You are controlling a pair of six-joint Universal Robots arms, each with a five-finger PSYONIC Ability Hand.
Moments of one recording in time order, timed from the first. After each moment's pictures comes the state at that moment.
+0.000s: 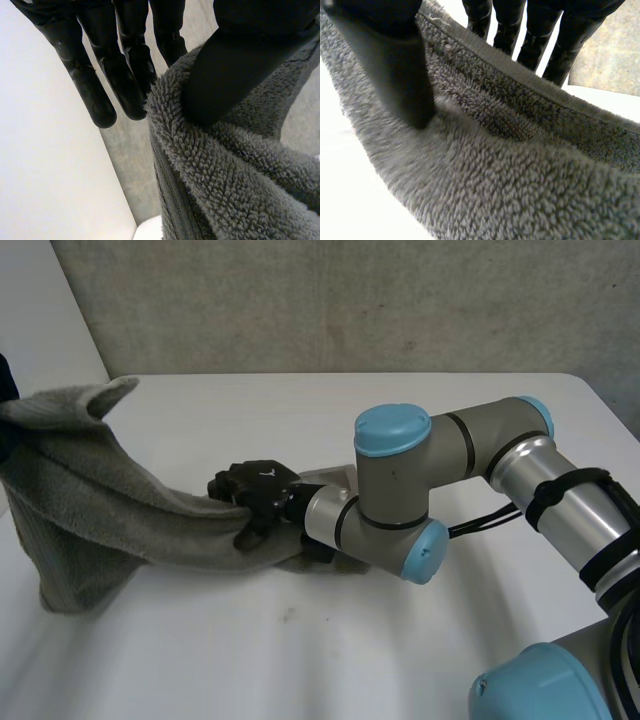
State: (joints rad) left arm 4.65 -1.08 -1.98 3.28 -1.54 3.18; right arm 2.30 -0.39 0.37 0.28 1.02 3.26; left_hand 1.19 1.22 1.22 1.22 1.02; right_hand 1.00 1.01 0.98 0.98 0.81
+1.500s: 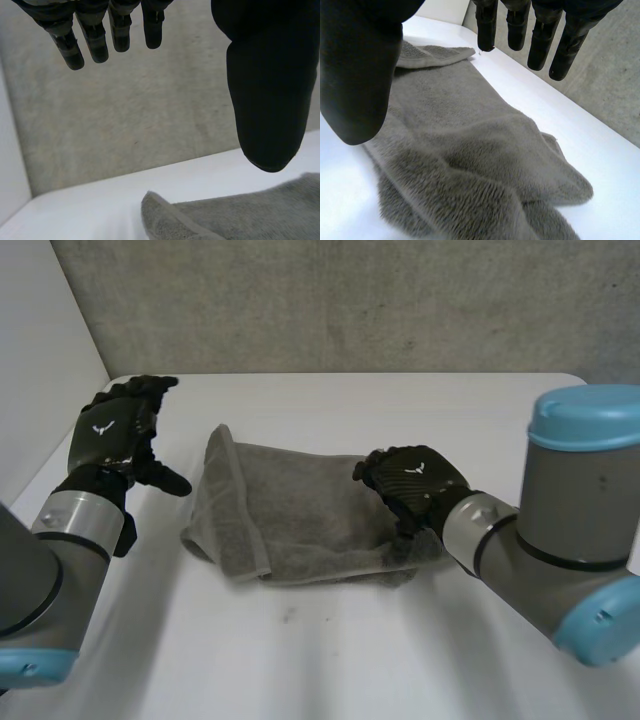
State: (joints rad) left arm 4.39 -1.67 -1.91 3.66 -1.57 3.06; right arm 2.11 -1.17 1.43 0.11 1.38 2.85; left_hand 0.20 0.19 0.19 0.19 0.04; right_hand 0.24 0.25 0.25 0.27 0.07
